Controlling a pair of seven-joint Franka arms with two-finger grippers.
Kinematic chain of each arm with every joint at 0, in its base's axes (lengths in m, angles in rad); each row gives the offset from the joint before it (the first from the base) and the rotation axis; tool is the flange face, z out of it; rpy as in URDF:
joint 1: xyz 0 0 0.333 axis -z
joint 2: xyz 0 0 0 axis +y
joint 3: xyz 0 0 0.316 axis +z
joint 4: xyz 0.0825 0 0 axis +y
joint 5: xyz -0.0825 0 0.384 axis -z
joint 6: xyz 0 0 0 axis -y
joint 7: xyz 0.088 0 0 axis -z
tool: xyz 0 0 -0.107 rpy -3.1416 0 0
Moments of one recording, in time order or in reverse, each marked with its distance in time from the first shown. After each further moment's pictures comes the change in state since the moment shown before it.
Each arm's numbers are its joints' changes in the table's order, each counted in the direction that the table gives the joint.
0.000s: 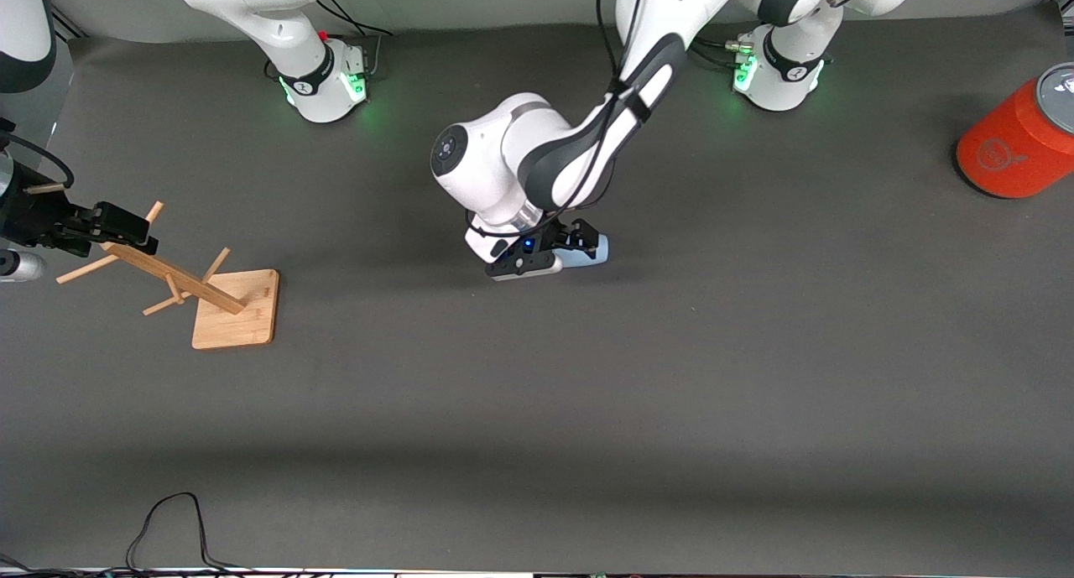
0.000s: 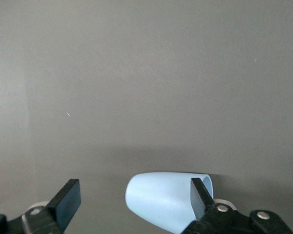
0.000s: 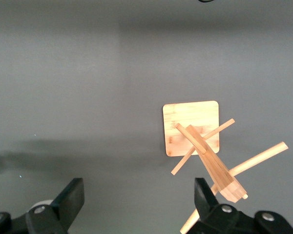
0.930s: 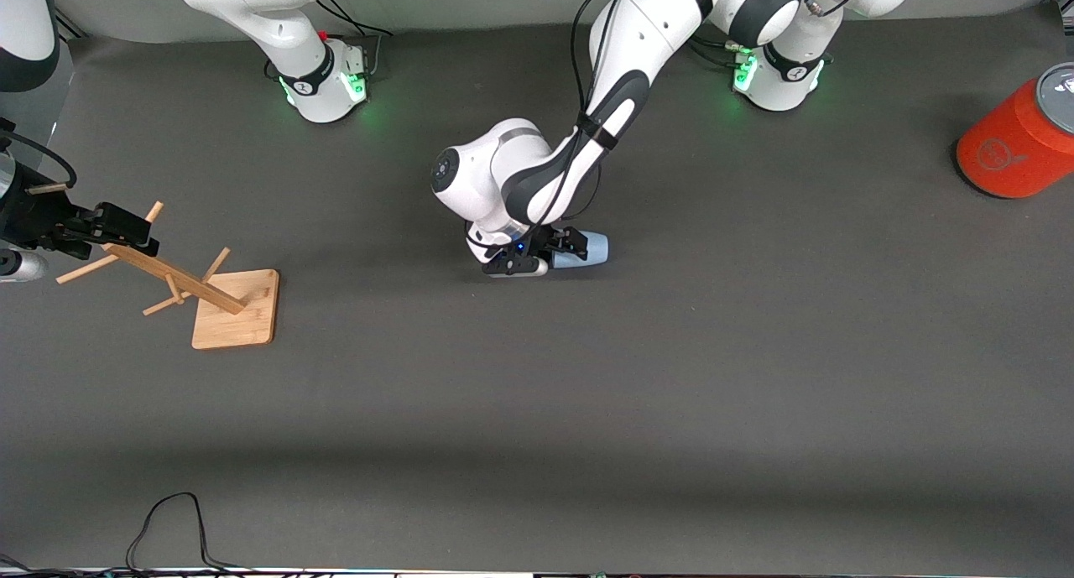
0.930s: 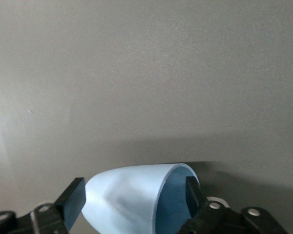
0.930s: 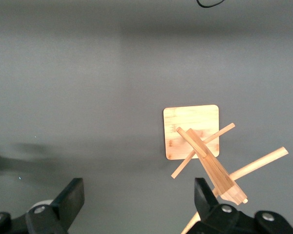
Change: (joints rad) left arm 0.040 0.107 -0.003 0.013 -0.031 0.037 0.094; right arm -0.009 -0.001 -0.010 0.001 0.001 0.012 -0.008
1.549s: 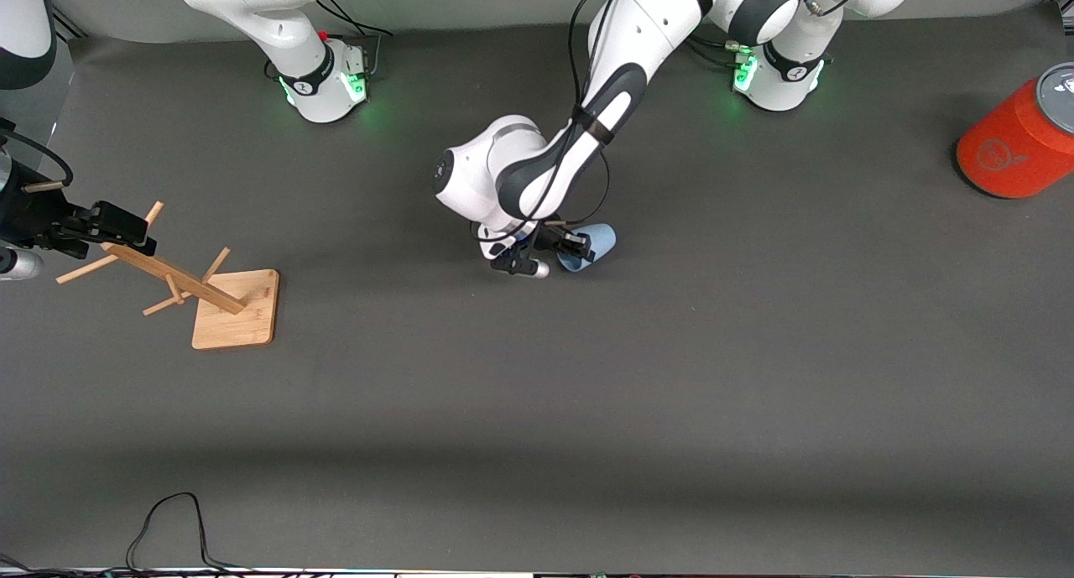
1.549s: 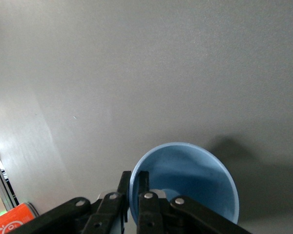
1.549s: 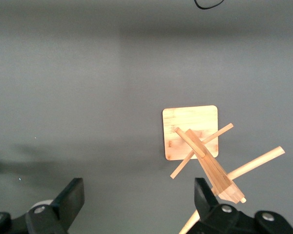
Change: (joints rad) left arm 0.009 -0.016 0.001 -0.013 -0.075 -0.147 0.163; right arm 0.000 -0.004 -0.004 -0.002 0.000 0.001 0.000
